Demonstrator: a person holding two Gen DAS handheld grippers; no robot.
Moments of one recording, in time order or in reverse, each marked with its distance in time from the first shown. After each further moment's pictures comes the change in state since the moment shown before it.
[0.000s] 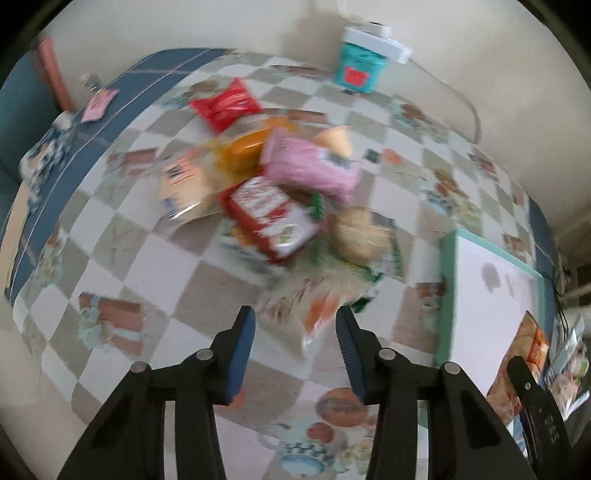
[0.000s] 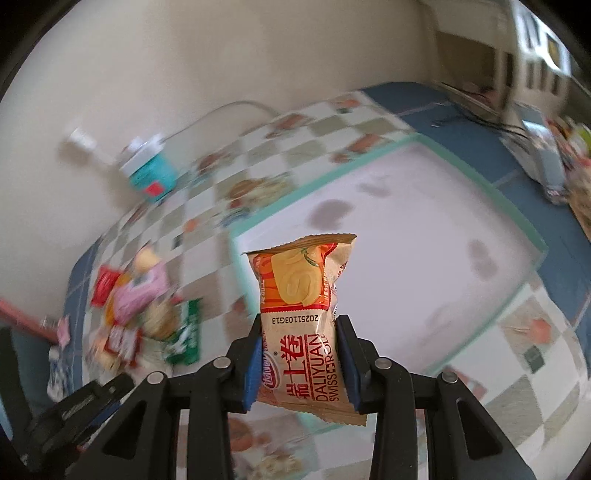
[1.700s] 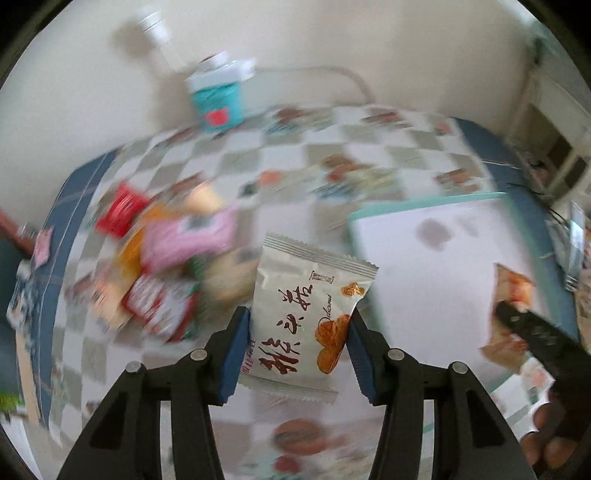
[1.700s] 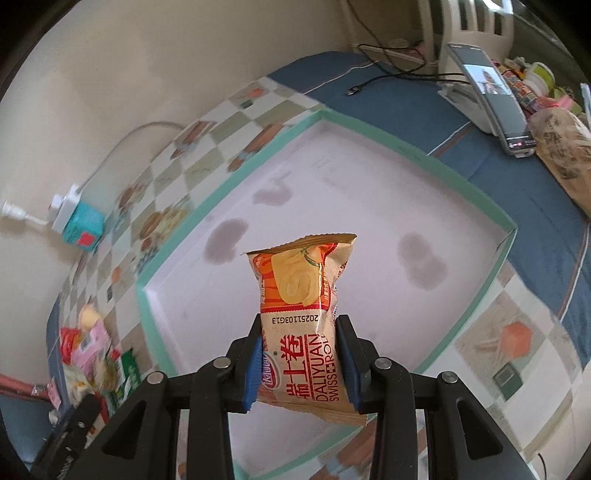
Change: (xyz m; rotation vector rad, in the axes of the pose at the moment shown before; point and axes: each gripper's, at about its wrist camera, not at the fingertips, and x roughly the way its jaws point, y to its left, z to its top) left arm -0.008 -0.117 -0.012 0.469 -0.120 -0.004; right arm 0.036 -0.077 0.035 0.207 0.054 -0.108
